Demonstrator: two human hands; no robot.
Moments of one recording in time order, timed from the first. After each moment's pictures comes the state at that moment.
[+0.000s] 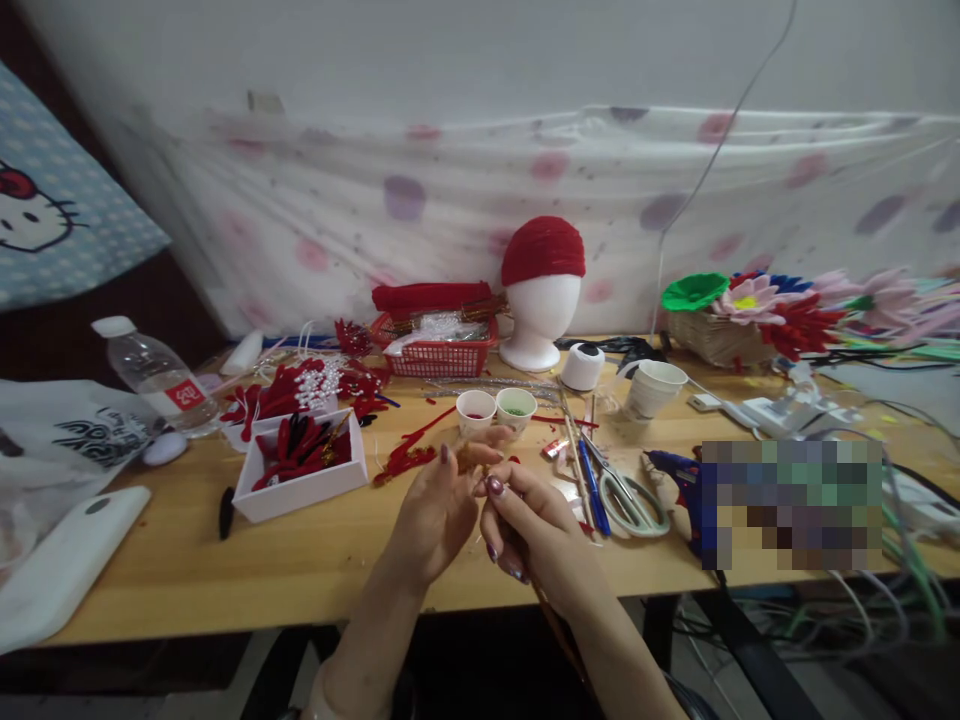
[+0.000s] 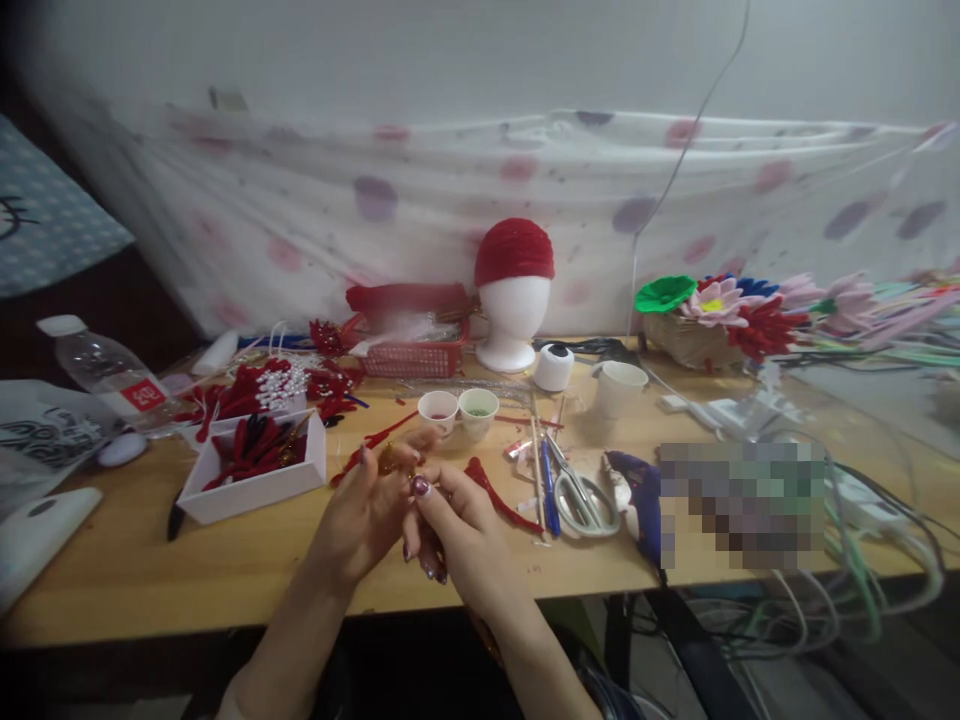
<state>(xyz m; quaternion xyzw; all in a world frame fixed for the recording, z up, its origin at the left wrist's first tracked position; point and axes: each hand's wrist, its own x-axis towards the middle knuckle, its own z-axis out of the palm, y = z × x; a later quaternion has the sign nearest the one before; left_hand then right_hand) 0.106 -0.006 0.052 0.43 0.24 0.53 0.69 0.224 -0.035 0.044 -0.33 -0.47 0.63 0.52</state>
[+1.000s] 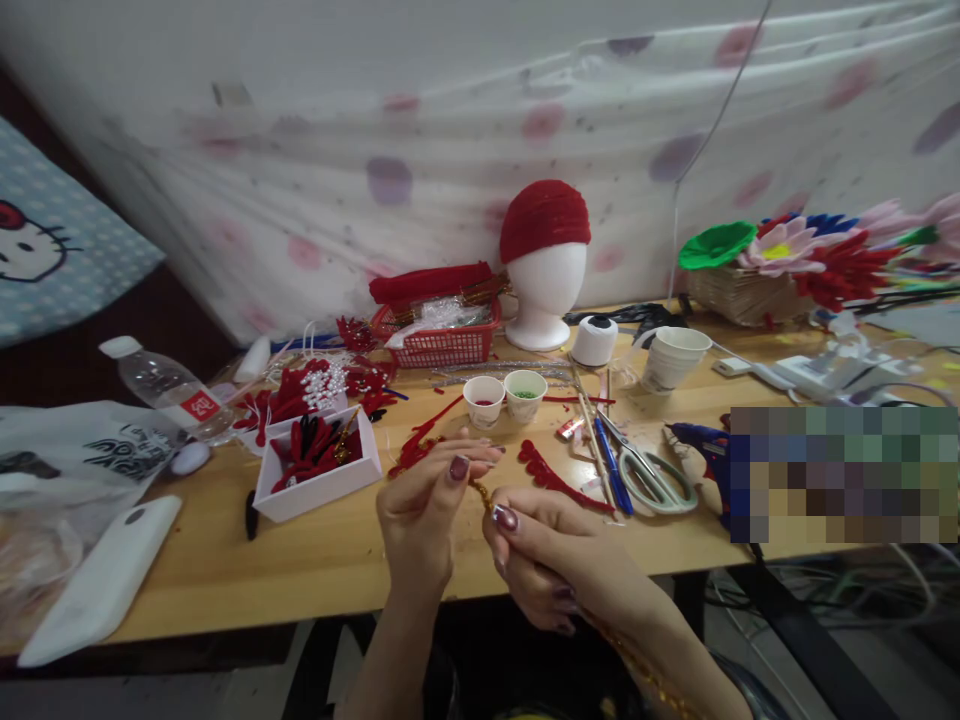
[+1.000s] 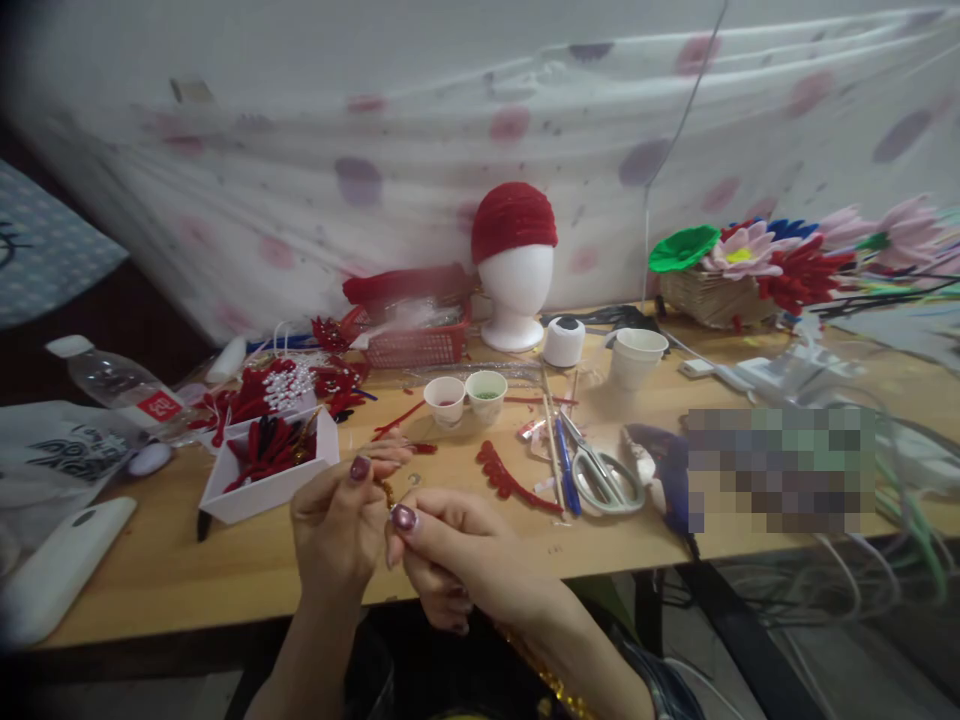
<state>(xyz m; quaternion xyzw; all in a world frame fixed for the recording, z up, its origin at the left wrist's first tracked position) 0.097 -0.016 0.047 0.54 0.32 0.69 0.35 0.231 -0.047 0.053 -0.17 -0.42 0.80 0.39</state>
